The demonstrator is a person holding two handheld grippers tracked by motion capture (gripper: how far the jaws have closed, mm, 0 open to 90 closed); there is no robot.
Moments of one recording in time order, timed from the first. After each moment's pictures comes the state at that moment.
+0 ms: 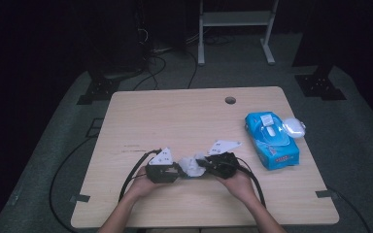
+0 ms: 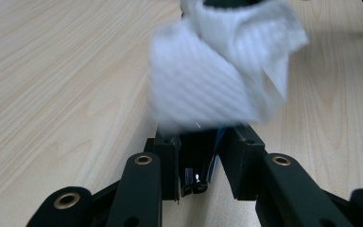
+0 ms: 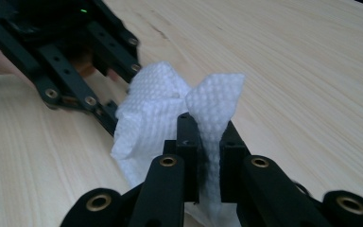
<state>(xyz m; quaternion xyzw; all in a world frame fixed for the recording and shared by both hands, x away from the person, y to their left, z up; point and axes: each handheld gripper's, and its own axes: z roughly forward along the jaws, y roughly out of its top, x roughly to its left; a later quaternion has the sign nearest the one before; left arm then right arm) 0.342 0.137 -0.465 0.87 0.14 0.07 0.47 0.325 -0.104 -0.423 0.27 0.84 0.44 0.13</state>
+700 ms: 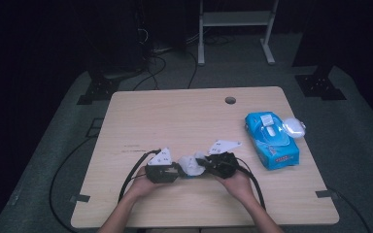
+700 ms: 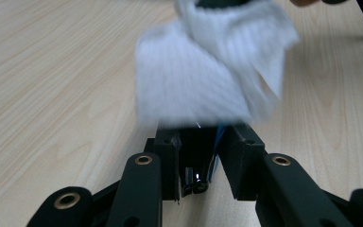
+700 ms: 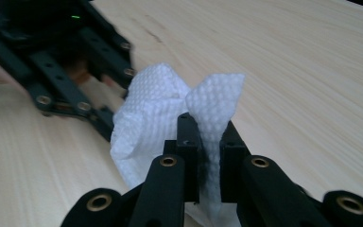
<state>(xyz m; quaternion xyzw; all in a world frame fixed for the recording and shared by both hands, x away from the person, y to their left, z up) 0.343 0.138 -0.466 0.86 0.14 0.07 0.48 0.325 -0.104 -0.425 0.29 0.84 0.45 0.13</state>
